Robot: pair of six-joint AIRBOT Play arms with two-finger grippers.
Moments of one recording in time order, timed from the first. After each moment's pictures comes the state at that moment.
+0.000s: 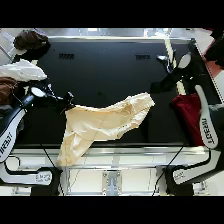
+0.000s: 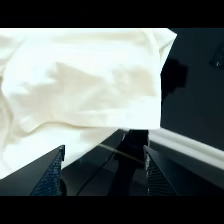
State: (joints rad) left arm 0.08 -1.46 0.99 0.89 -0.91 -1.70; right arm 0.02 -1.67 1.61 -1.33 1.42 1.27
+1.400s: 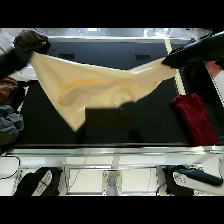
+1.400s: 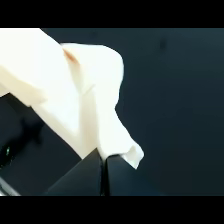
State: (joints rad) left arm 0.16 -0.73 1.28 0.93 -0.82 -1.42; right arm 0.08 -1.19 2.01 -1.14 1.58 1.24
